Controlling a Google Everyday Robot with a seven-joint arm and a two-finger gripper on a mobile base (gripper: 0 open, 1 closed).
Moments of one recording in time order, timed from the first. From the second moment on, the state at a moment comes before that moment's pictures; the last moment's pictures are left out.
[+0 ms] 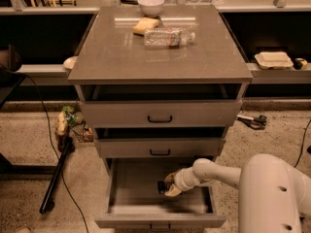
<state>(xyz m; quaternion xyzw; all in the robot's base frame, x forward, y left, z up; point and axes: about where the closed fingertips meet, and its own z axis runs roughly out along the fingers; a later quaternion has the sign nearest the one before) 0.580 -0.073 0.229 -0.67 0.67 0.16 0.29</state>
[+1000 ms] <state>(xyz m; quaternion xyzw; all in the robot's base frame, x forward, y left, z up) 0.517 -0.069 0.391 -0.74 0.56 0.17 0.33</state>
